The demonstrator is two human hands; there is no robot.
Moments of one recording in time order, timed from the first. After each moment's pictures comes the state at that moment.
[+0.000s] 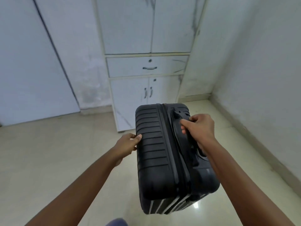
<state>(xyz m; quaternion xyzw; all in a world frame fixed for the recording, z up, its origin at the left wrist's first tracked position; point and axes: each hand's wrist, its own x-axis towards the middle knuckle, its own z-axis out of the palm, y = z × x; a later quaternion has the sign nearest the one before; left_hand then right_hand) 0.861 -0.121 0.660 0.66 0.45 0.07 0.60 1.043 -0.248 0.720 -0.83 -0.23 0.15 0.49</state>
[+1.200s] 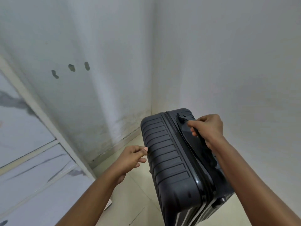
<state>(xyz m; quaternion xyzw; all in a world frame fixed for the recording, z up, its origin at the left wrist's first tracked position) 1.713 0.061 0.679 0.74 0.24 -0.08 0.63 1.855 -0.138 0.725 -0.82 0.03 0.01 0.56</state>
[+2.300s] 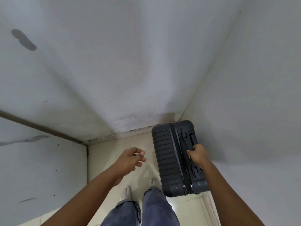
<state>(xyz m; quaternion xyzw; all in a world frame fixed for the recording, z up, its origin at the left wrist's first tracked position) 2.195 0.218 0.557 0.55 0.54 -0.09 0.63 2.429 0.082 0.421 -0.89 -0.12 0.40 0.19</state>
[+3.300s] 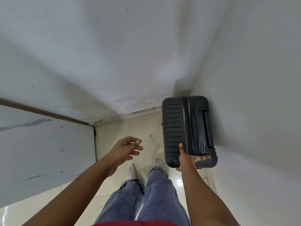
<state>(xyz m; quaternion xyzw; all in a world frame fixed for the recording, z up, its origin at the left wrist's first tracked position) 2.237 0.196 0.542 0.51 0.60 -0.10 0.61 2.385 0.050 0.303 -0.79 0.28 0.43 0.33</state>
